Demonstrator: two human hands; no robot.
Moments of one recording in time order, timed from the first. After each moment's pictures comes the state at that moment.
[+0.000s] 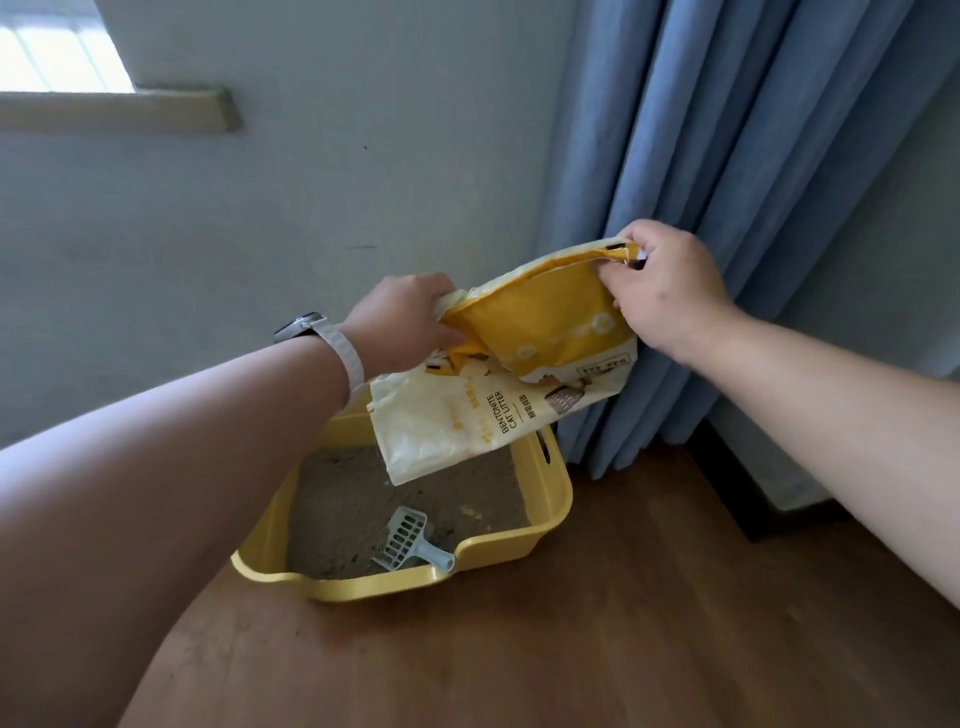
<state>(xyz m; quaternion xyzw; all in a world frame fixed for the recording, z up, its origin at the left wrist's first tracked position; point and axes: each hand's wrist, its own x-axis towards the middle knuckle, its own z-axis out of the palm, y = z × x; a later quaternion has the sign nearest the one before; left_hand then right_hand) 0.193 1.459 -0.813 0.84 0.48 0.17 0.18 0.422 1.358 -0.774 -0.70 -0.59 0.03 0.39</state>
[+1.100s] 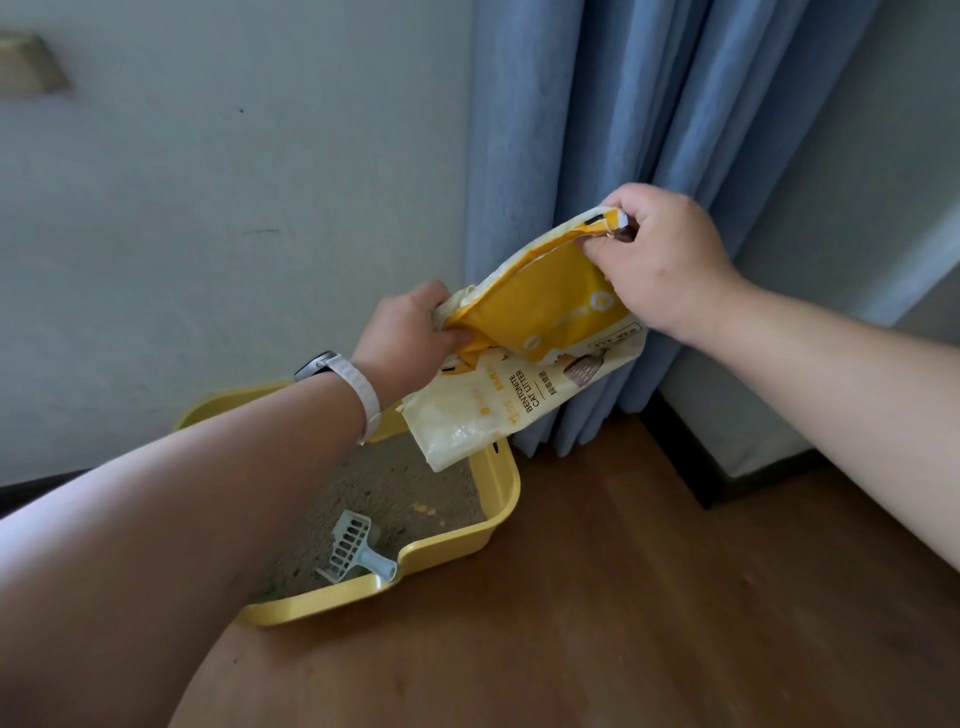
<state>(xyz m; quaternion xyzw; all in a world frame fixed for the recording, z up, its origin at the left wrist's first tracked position) 0.277 1.451 -0.868 0.81 0.46 0.26 0.26 0.477 1.343 -0.775 -0.72 -0.59 0.00 0.37</state>
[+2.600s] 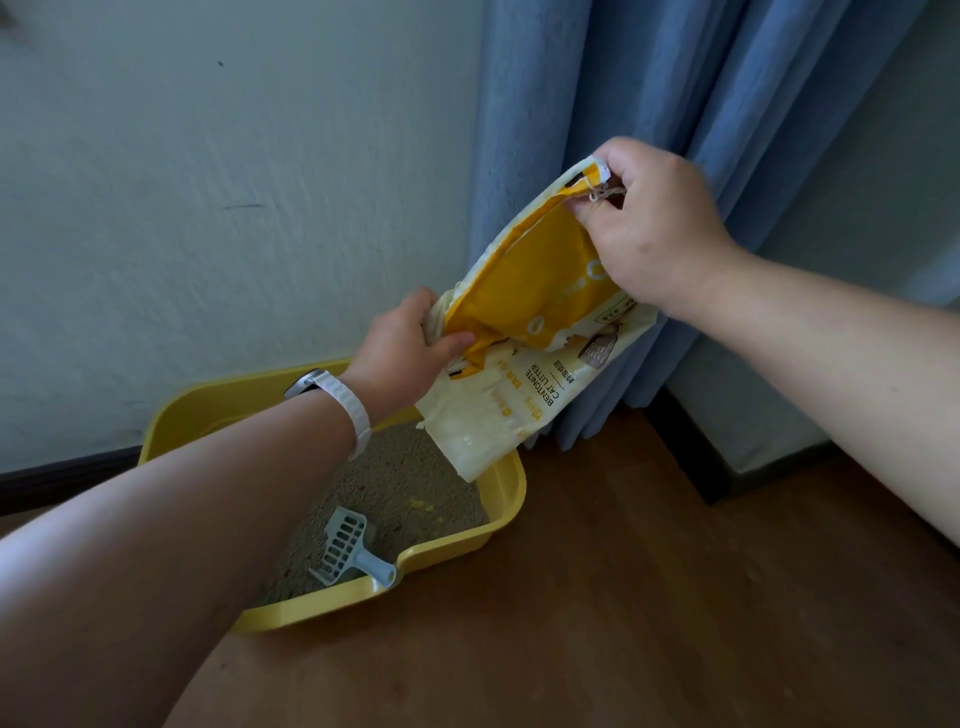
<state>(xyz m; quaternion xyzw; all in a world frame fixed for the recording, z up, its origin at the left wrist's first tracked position) 0.268 1.469 -0.910 0.79 0.44 0.27 0.33 0.464 1.375 -0.777 -0.68 -0.64 -0.06 0.35</state>
